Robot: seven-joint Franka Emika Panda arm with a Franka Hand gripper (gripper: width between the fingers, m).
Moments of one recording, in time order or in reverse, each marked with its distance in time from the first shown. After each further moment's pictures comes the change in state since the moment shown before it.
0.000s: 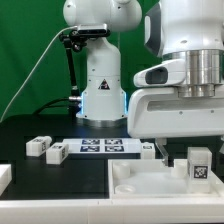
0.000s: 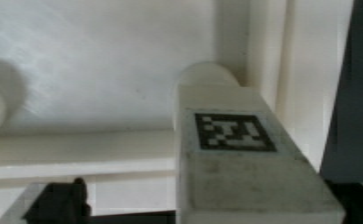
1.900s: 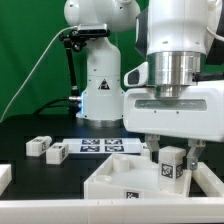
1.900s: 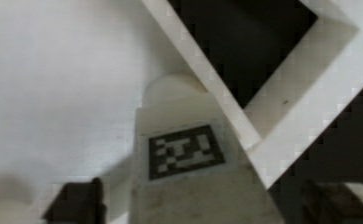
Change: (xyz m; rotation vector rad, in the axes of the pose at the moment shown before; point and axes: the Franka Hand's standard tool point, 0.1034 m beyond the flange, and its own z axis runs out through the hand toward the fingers) arm -0.006 0.033 0.000 -0.047 0.069 0.913
